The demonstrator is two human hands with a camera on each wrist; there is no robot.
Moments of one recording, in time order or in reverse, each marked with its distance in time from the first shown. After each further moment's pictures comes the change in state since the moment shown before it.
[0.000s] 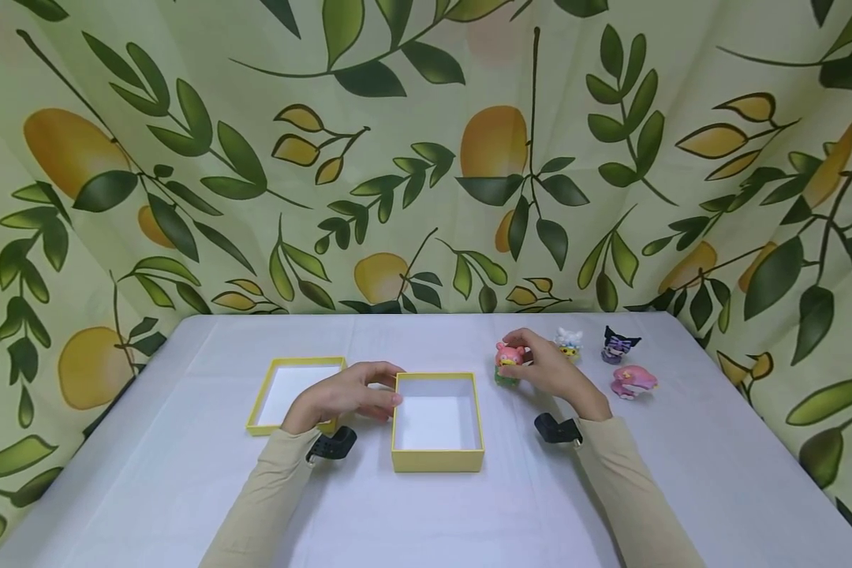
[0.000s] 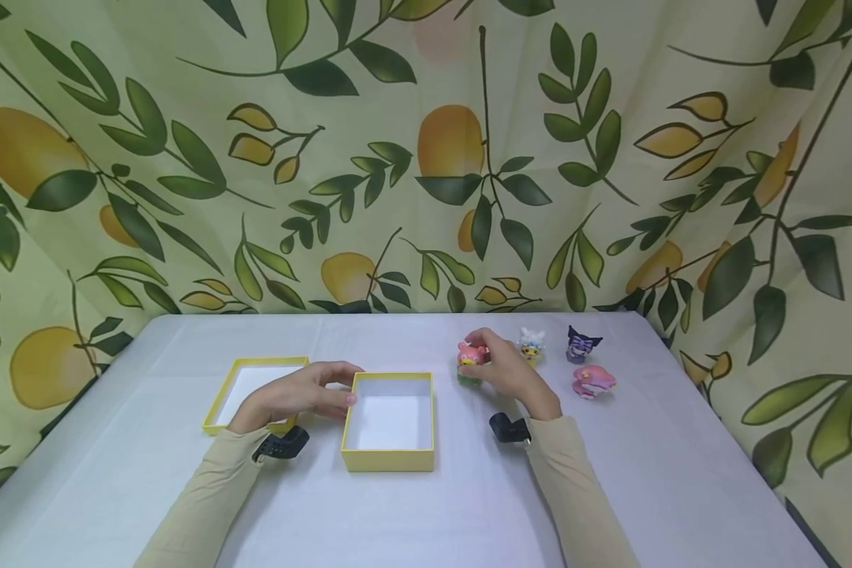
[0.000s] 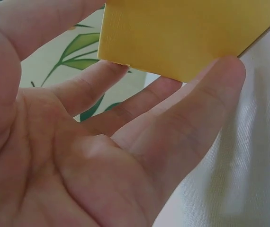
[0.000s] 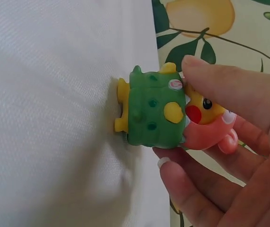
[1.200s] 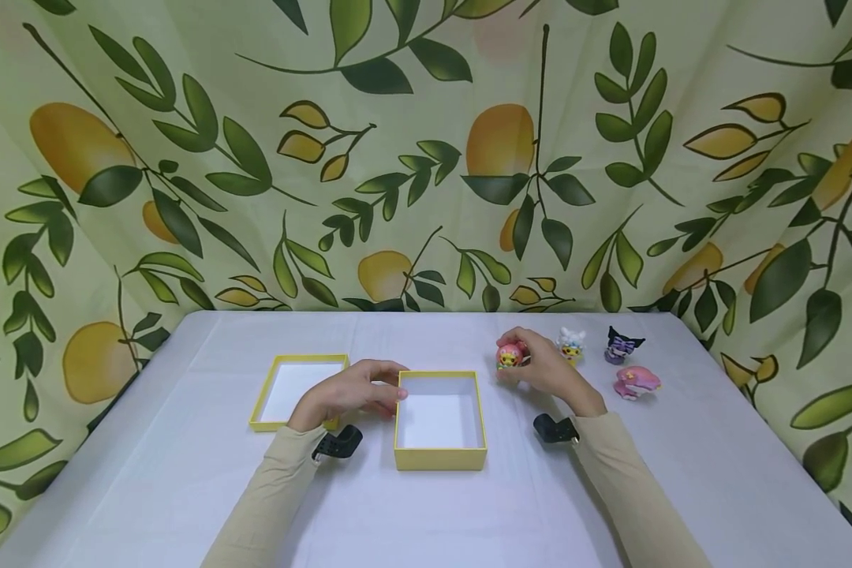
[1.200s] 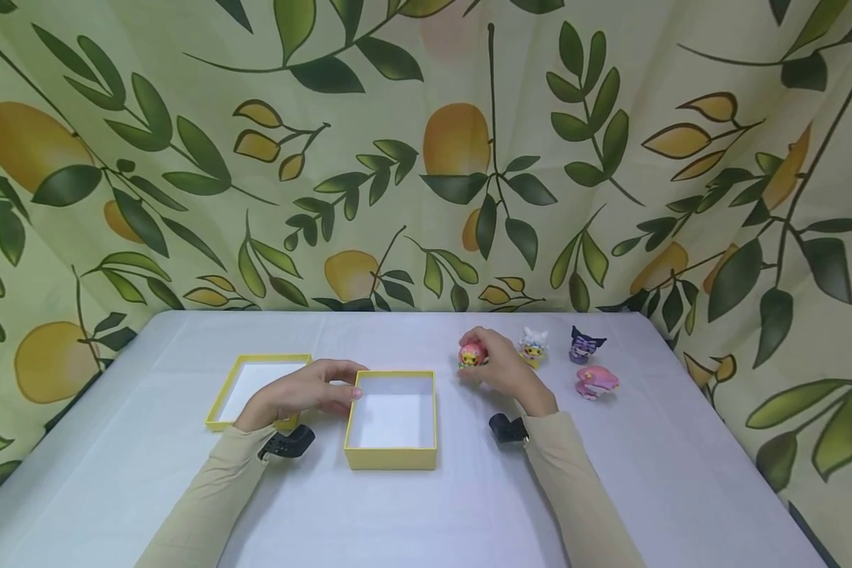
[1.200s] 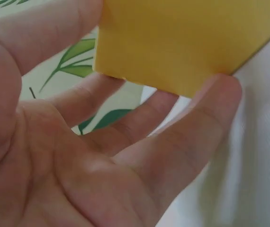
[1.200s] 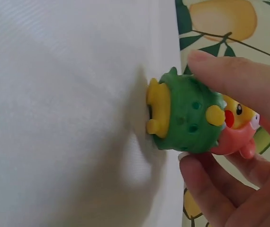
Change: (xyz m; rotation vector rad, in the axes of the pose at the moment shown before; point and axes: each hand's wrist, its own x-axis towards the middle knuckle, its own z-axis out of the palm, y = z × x) left_hand 0.003 0.002 0.002 0.021 0.037 -0.024; right_hand 0.009 -0.005 0.008 -0.032 0.023 0.048
